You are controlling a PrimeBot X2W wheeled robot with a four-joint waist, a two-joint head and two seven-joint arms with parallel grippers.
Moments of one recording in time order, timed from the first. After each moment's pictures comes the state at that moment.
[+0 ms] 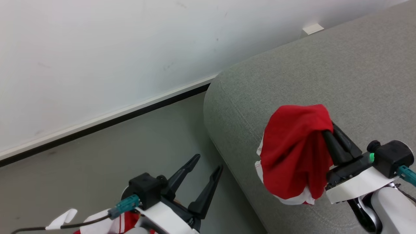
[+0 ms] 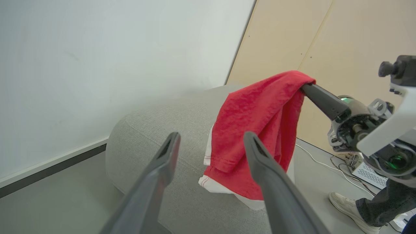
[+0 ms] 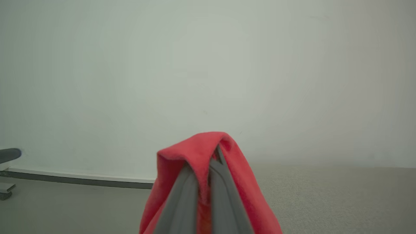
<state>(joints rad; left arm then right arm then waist) -0.39 0.40 -0.84 -0.01 -0.74 0.11 -0.26 -0.43 -0.34 0.46 0.24 0.50 0.13 -0.26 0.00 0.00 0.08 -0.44</state>
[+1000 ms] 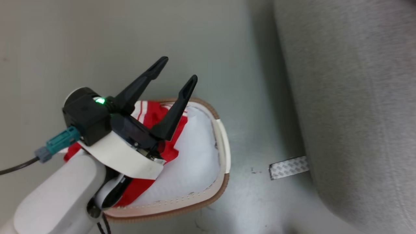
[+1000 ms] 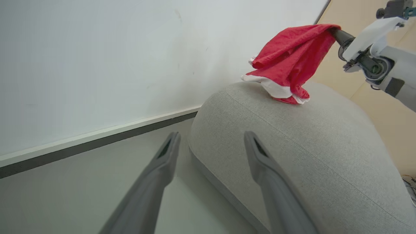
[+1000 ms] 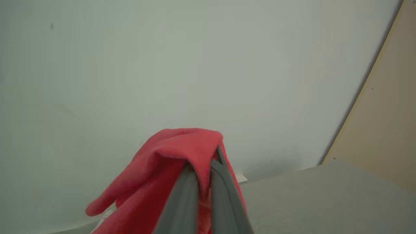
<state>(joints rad) -0.70 0.59 -0.70 -0.18 -0.67 0.04 -0.19 -1.14 -0.21 -0.43 0.51 -0.03 0.13 -0.18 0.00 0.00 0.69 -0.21</state>
